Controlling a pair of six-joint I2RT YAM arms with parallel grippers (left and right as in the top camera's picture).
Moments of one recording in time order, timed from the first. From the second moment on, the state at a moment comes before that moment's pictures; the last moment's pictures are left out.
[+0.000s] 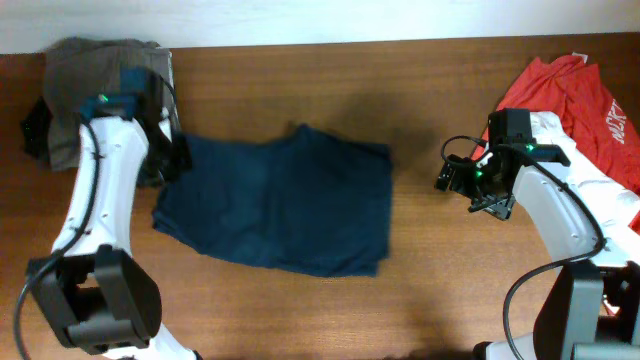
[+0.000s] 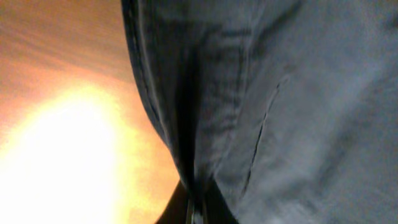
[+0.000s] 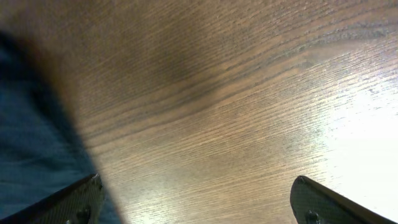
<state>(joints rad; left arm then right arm) 0.06 1.83 1.72 -1.35 -0.08 -0.20 -0.09 1.63 1.12 -0.84 -0.13 0.41</state>
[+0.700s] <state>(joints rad) -0.48 2.06 1.83 -1.19 0.10 -0.21 -0.09 1.63 1.12 -0.84 -0.13 0.41</state>
